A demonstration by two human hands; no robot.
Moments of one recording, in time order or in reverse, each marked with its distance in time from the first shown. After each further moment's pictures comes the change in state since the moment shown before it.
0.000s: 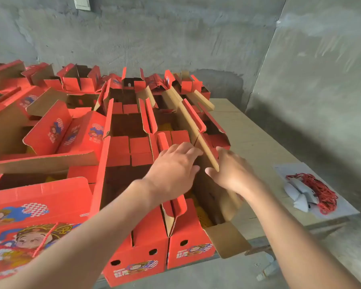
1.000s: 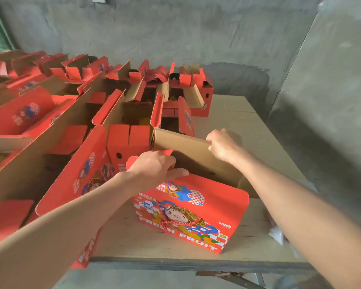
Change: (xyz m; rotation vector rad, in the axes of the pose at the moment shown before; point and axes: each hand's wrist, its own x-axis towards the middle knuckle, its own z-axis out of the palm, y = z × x) left_hand 0.120 0.071 0.113 0.250 -0.073 -0.222; right_hand 0.153 0.176 -0.023 -0.141 0.071 -0.348
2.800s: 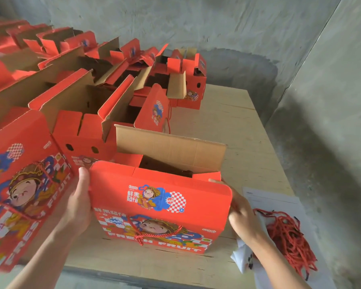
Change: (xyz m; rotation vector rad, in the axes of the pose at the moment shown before) left_hand -0.011 0.015 0.106 -1.513 0.622 -0.820; right_hand -0.076 0.161 0.102 1.251 -0.060 -0.149
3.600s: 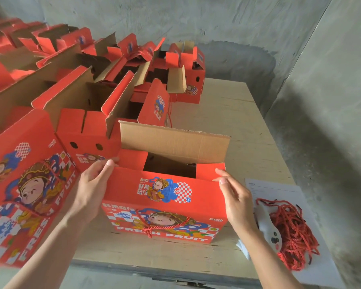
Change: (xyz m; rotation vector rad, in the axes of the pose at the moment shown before) left_hand 0.009 0.007 0.005 0.288 -0.014 0.189; right_hand -0.001 -0.005 0.033 -0.088 0.397 0.004
